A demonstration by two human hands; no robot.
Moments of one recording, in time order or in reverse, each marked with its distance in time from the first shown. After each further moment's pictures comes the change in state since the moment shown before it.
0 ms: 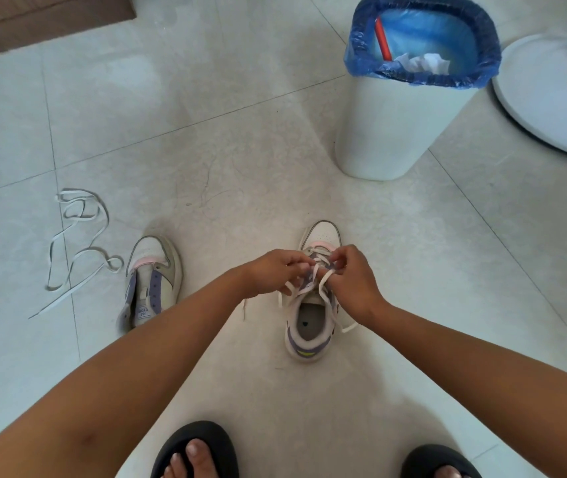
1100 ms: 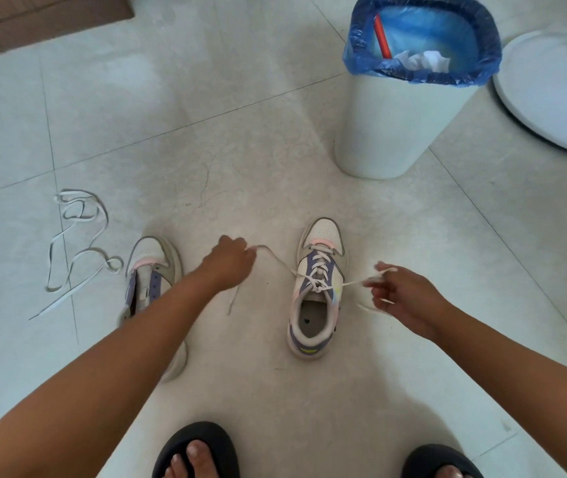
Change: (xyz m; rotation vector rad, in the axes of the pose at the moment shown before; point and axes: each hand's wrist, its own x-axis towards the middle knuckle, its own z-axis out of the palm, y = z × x) left_hand -0.008 -0.029 -0.046 0.483 0.436 -0.169; right_hand -0.005 0.036 -0.065 0.730 -0.041 0.547
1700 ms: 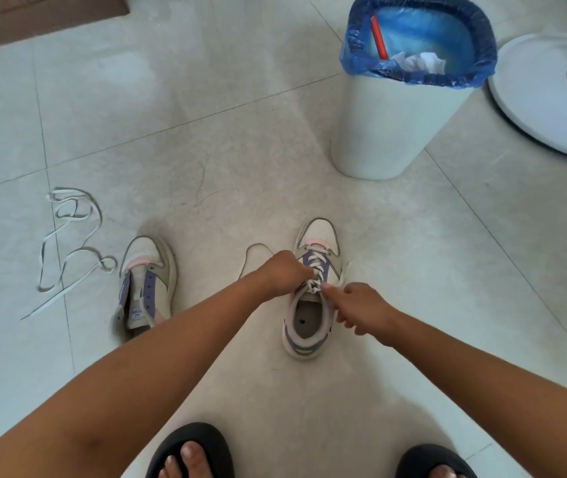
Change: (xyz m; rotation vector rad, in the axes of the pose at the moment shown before) left_hand -0.010 0.067 0.044 -0.351 -0.247 -0.003; right_hand -0.025 0.011 0.054 -0.833 -0.061 -0.016
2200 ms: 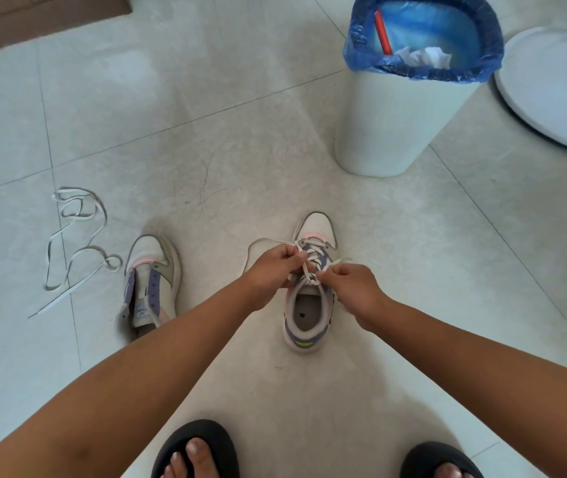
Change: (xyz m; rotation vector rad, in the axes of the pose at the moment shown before) left_hand -0.013 -0.015 -0.005 -0.595 -0.035 0.081; right_hand 0.020 -0.014 0.015 0.300 0.165 -0.163
